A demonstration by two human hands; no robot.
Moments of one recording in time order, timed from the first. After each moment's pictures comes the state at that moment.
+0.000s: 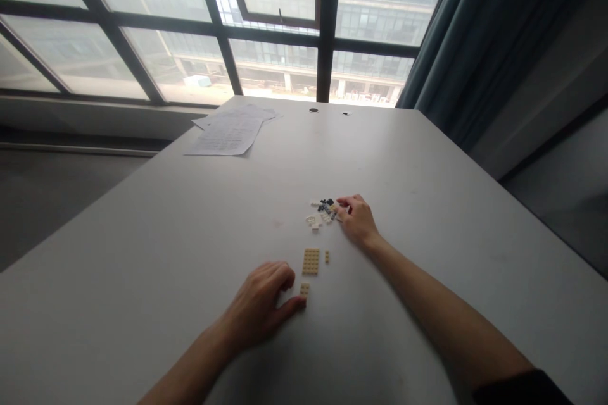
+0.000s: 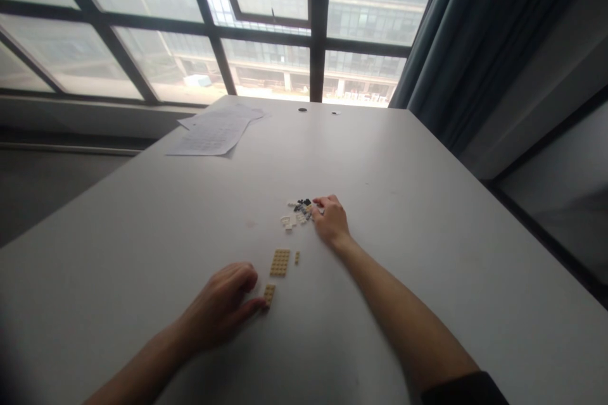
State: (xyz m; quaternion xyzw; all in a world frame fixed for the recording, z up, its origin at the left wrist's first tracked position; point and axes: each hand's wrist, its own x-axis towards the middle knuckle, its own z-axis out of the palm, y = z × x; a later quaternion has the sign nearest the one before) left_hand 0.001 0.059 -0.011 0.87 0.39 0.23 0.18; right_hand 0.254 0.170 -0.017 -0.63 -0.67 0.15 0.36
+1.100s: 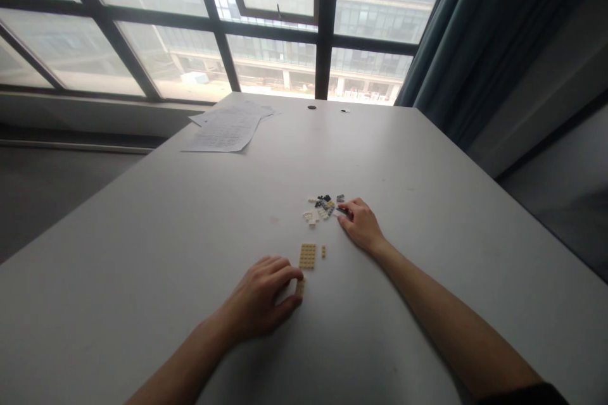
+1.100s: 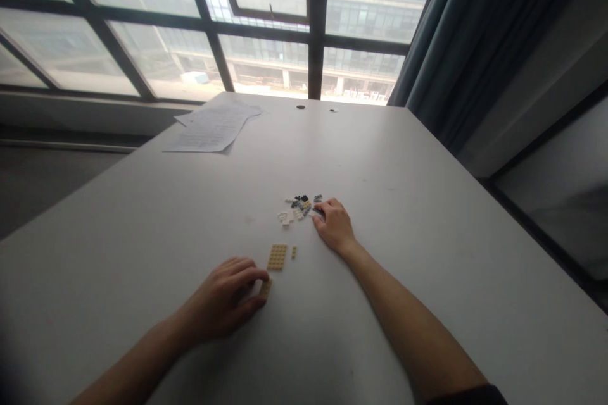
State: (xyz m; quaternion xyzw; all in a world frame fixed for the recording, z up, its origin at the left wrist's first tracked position) left_hand 0.005 0.060 -0.002 0.89 0.35 0.20 0.19; right_hand 0.271 0.149 -0.018 -0.61 -0.71 0.14 0.32
